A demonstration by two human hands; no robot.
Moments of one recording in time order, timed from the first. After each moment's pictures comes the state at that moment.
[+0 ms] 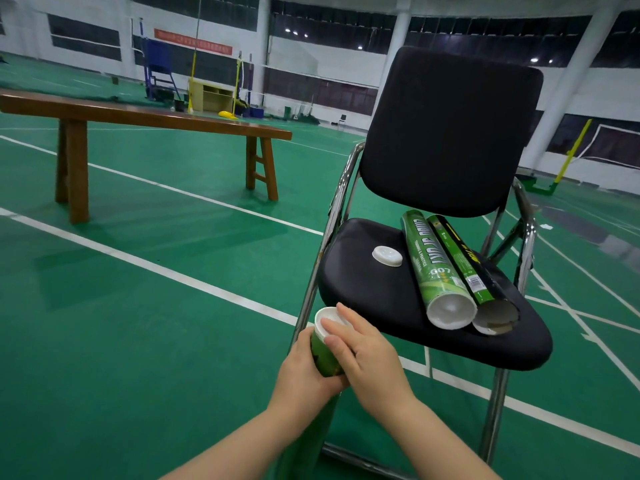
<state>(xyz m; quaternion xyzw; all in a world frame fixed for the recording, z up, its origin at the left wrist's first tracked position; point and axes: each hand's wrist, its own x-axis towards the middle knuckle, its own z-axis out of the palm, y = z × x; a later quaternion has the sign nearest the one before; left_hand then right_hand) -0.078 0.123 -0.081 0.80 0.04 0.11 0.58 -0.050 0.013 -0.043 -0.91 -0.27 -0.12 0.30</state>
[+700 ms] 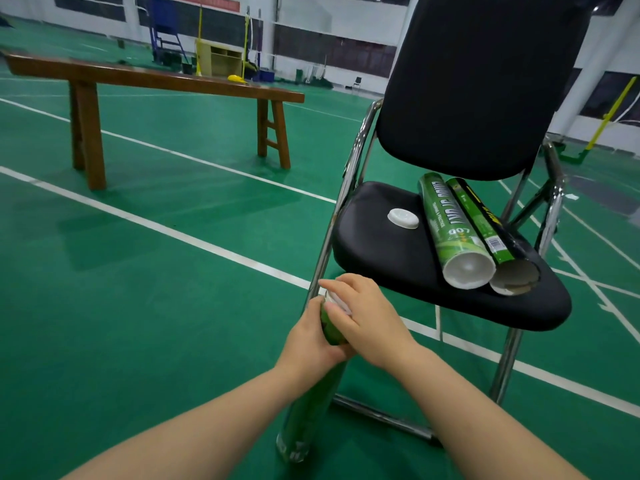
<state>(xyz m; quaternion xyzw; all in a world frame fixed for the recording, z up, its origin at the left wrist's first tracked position) -0.089 0.132 -0.094 0.83 0.00 0.10 0.55 -0.054 0.027 -0.039 -0.92 -0.32 -0.06 0.22</state>
